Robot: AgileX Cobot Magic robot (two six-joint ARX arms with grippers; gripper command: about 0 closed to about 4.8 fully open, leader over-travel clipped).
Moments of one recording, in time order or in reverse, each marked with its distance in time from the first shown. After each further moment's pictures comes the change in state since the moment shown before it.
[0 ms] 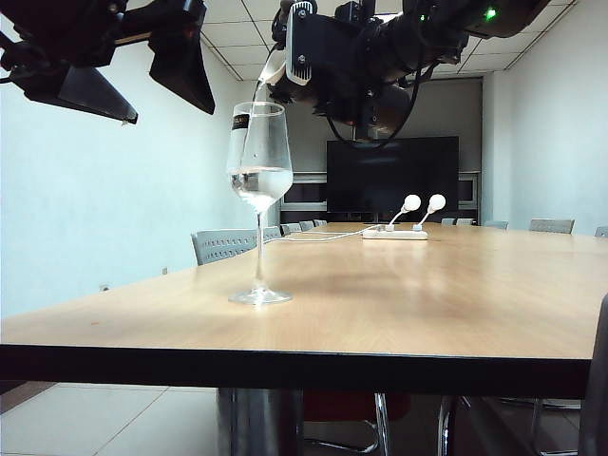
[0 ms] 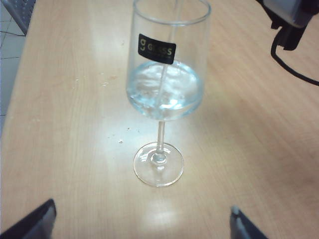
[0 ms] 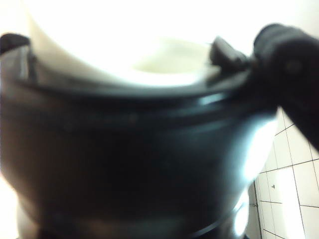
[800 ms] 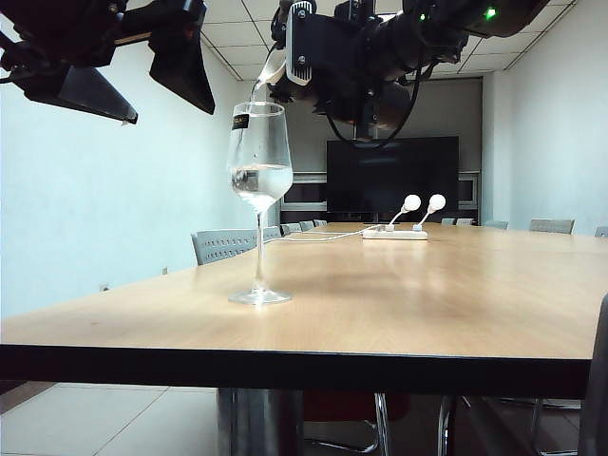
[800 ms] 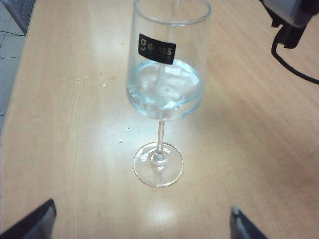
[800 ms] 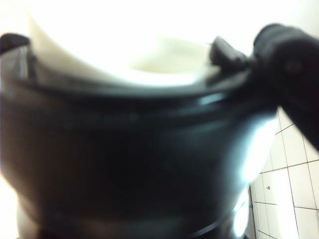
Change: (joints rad) left arm 0.000 0.000 0.000 0.000 0.000 -0.002; right arm 0.000 0.000 0.002 0.004 0.000 -0.019
